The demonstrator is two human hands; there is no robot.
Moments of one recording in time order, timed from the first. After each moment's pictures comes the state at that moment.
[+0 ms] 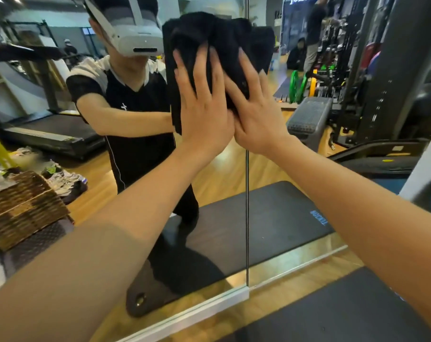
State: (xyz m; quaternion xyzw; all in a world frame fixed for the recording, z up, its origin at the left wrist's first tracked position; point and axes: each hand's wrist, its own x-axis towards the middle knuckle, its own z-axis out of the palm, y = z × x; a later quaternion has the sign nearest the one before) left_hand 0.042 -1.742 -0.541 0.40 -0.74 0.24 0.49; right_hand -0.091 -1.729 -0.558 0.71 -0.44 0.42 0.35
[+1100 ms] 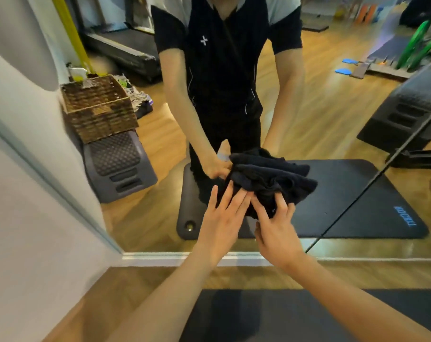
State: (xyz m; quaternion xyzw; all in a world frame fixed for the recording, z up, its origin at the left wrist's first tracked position) left_hand 0.284 -1.673 -0.916 0.51 -0.80 0.23 0.21; right_hand 0.113 -1.658 -0.920 0.80 -0.54 0.26 0.04
